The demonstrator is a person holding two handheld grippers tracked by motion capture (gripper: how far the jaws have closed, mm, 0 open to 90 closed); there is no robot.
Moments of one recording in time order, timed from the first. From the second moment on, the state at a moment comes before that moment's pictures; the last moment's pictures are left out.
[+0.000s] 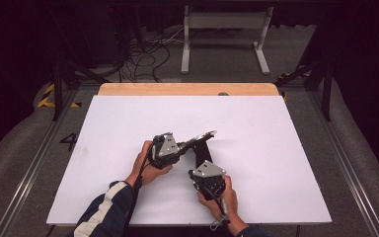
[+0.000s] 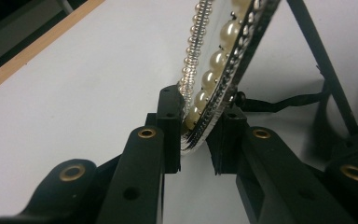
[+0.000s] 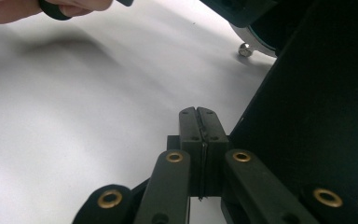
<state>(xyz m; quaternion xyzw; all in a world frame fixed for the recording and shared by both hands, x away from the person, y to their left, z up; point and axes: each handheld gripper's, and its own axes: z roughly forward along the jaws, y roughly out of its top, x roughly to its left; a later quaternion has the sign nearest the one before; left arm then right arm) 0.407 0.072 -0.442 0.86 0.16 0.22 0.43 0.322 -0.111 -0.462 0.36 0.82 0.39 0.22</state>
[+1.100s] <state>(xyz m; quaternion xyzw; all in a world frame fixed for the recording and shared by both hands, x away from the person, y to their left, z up) 0.405 0.077 -0.441 0.85 0.16 0.20 0.46 0.331 -0.134 -0.462 0.38 0.81 0.39 0.21</state>
